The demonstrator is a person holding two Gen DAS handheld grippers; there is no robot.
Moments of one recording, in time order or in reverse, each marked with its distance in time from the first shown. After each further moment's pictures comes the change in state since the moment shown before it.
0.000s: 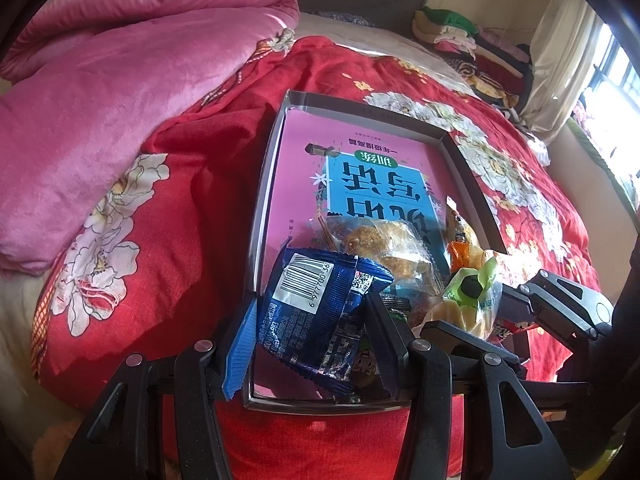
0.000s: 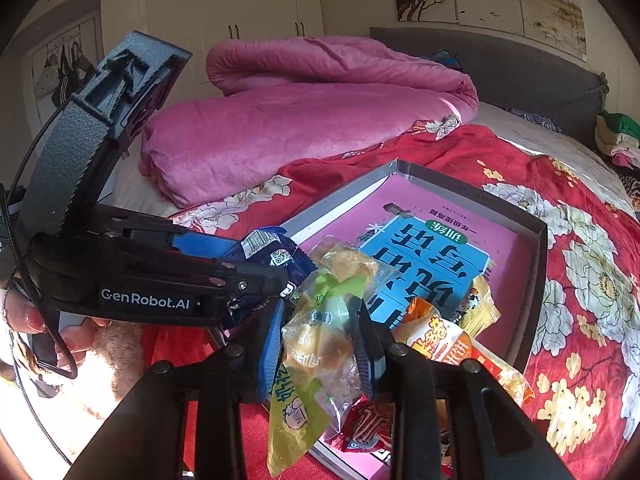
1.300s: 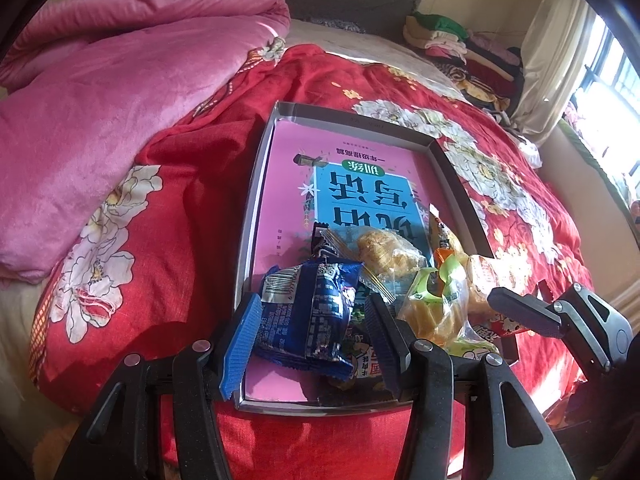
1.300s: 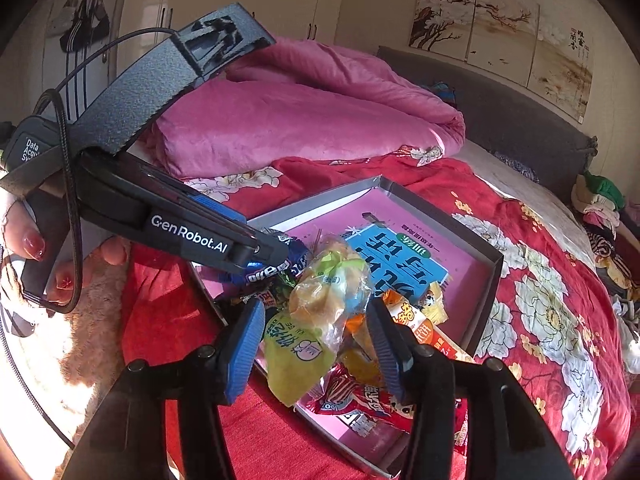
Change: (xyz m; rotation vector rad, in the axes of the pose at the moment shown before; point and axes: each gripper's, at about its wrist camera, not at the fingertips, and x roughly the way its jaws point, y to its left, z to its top) left arm -0.009 -0.006 0.001 0.015 -0.030 -0.025; right arm -0.029 0.029 -0.013 -0.185 -0.020 -0.159
